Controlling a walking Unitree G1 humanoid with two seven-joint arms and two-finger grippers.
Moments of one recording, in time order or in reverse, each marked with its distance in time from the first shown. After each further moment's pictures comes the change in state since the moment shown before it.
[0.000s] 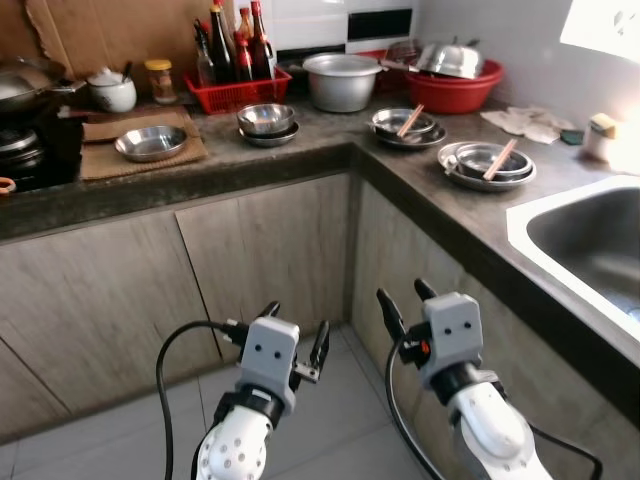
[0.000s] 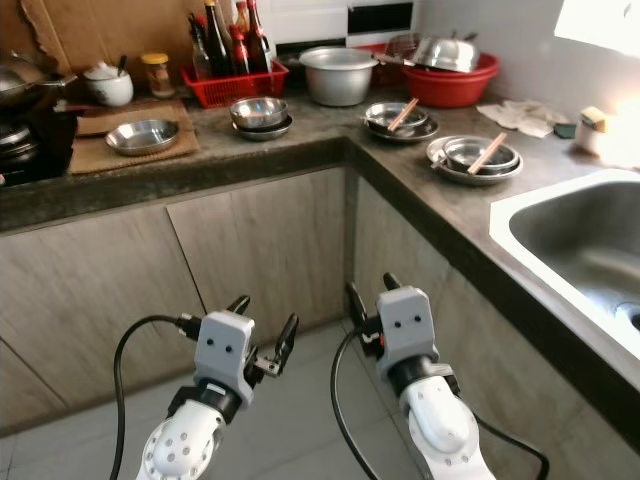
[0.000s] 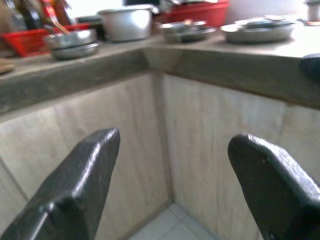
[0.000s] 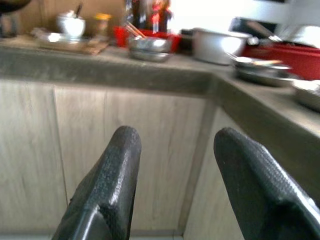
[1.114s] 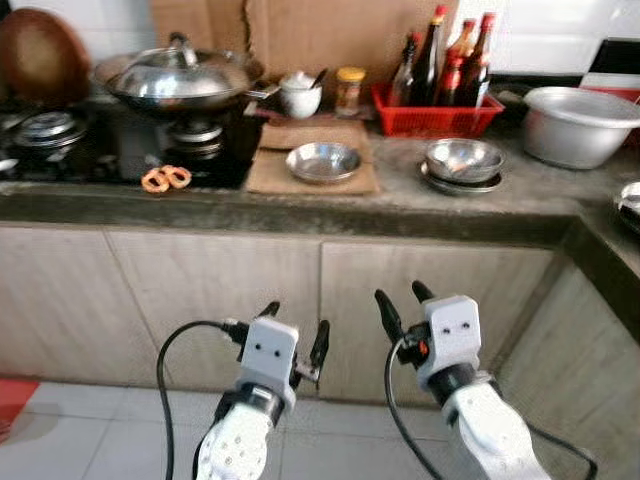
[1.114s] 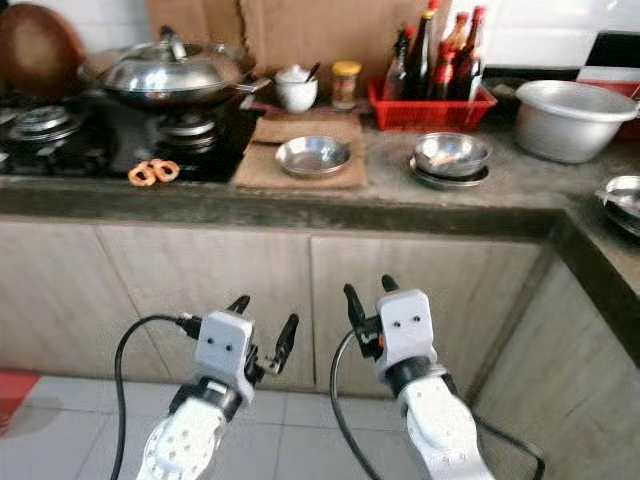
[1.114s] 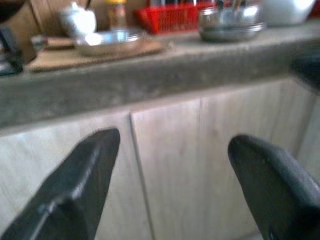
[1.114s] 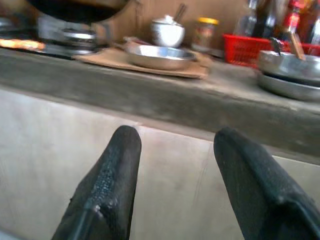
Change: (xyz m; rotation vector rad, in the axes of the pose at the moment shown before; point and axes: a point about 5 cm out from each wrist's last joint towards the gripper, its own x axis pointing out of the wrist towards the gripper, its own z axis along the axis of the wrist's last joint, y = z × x) left arm 0.001 0.000 -0.002 0.000 0.008 -0.001; right arm 0.002 0.000 -0.003 0.046 0.010 -0.009
